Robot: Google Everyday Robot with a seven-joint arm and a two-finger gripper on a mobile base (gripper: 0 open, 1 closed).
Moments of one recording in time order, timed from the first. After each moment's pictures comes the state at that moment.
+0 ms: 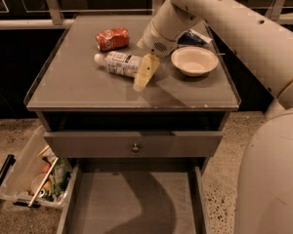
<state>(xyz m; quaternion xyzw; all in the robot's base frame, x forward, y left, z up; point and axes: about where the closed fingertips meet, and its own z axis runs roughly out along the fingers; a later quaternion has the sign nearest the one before) 0.669 0.002 0.866 -0.66 0.69 0.12 0.25</state>
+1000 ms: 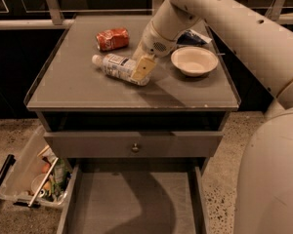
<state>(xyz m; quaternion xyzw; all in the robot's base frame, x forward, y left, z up) 0.669 0.002 0.866 -0.66 0.69 0.12 0.25</state>
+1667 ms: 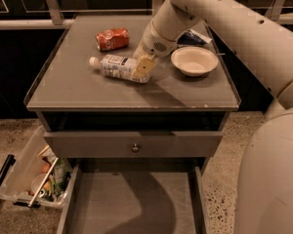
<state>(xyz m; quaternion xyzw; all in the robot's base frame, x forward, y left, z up) 0.669 0.002 0.866 -0.66 0.69 0.12 0.25</state>
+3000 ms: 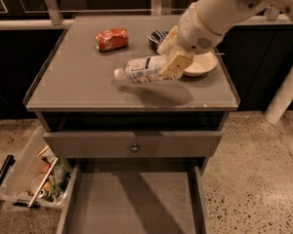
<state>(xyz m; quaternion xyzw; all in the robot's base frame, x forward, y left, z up) 0.581 -0.065 0.936 -0.69 0.66 0.08 0.29</state>
